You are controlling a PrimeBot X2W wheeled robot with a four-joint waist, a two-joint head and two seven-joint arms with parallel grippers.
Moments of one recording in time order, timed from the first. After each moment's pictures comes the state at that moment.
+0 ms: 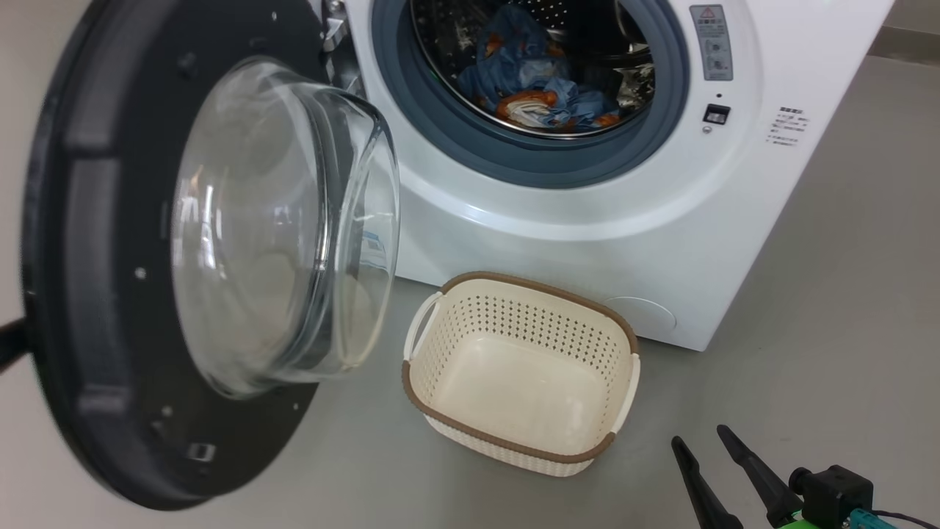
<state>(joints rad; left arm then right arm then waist) -0.38 0.72 -0.06 0.19 -1.61 -0.13 0.80 0.05 -0.23 0.21 0.21 0.44 0.13 -0.25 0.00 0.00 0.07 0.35</state>
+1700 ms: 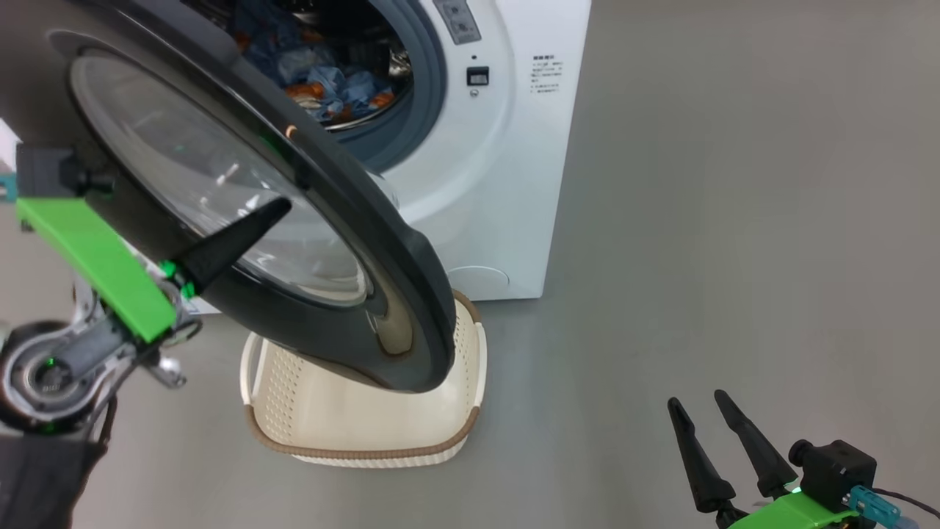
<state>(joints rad) -0.60 0.43 -0.28 0.08 -1.48 -0.13 0.60 0.00 -0.15 0.15 0.19 0.42 0.13 -0.25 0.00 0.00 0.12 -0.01</state>
